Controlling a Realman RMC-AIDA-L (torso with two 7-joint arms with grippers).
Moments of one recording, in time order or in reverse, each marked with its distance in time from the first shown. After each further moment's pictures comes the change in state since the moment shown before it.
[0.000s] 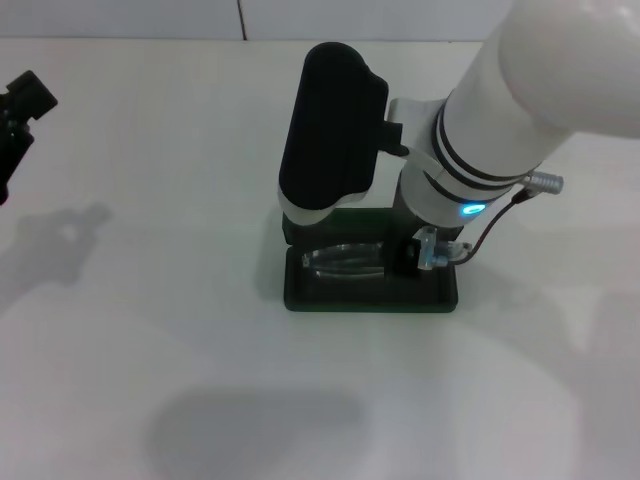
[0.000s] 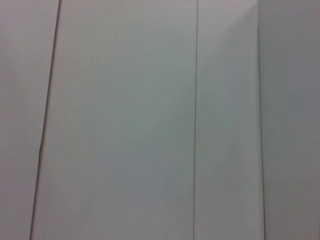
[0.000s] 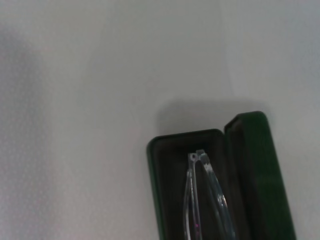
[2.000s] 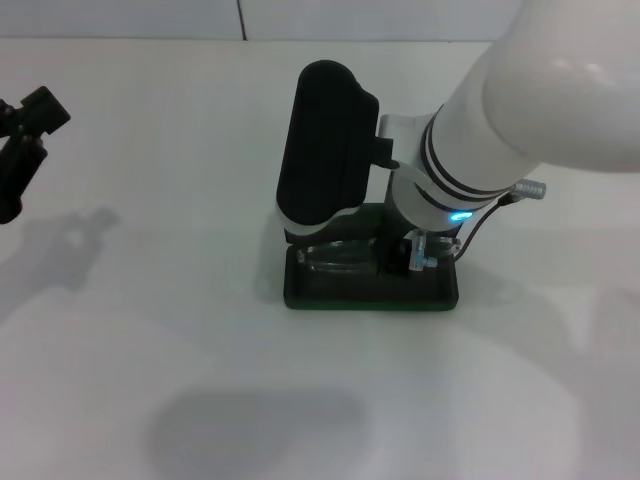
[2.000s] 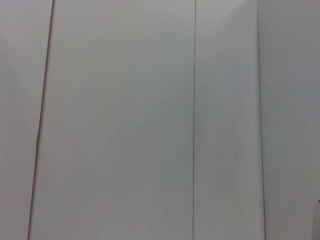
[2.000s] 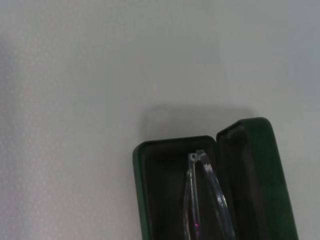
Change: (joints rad) left arm 0.006 -0.011 0.000 -0.001 0.025 -0.014 0.027; right arm 0.001 0.000 -0.062 0.063 -0.026 0.115 -0.001
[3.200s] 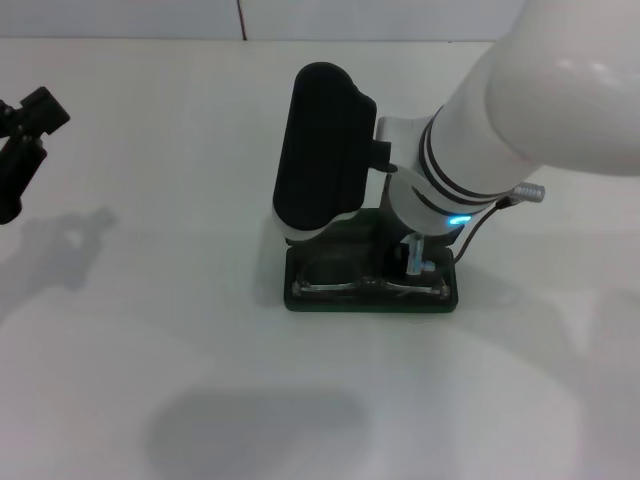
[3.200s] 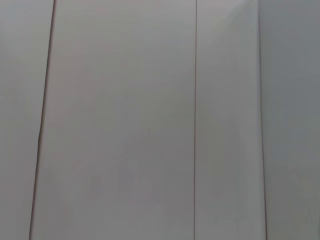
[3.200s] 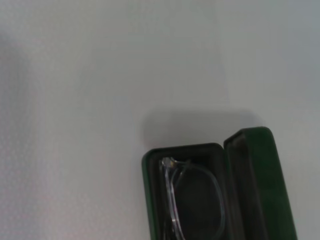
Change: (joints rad) left arm 0.001 0.000 0.000 0.000 0.000 -0.003 0.000; right arm -0.009 0.000 -0.002 -0.030 0.006 -0.012 -0.003
